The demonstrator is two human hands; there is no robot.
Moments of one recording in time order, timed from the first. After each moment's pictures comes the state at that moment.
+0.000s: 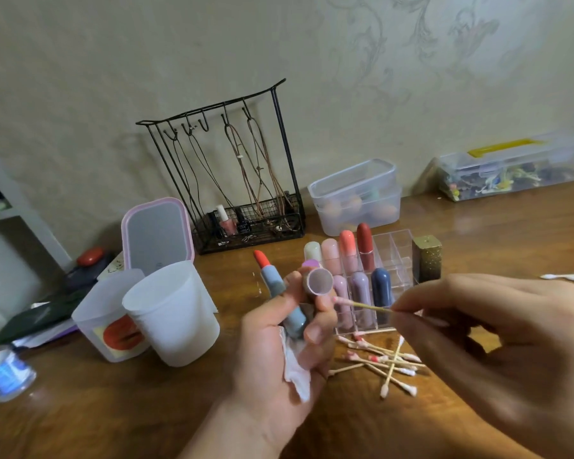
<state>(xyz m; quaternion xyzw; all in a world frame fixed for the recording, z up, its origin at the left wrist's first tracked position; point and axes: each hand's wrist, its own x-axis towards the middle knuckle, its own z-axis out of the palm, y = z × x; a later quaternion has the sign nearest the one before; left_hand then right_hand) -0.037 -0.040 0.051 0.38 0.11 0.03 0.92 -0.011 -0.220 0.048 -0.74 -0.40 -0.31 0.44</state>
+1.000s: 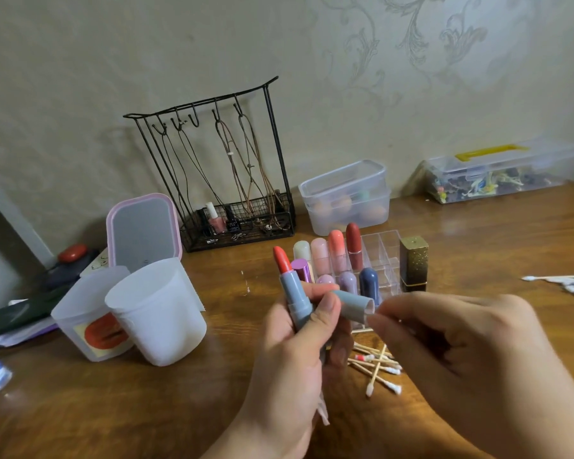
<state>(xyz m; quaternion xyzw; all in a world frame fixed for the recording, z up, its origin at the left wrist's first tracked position) -0.039 -0.064 0.036 0.55 0.06 0.15 0.82 -0.008 -0.212 0.036 -0.78 -0.37 -0.33 0.38</state>
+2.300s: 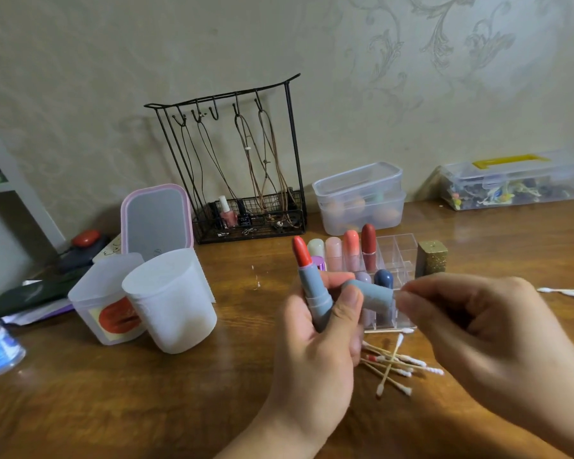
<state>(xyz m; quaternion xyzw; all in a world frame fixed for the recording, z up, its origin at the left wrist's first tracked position) -0.035 -0.064 0.025 0.57 -0.01 0.20 0.79 0.006 -0.215 0.035 -0.78 -0.36 -0.18 0.48</state>
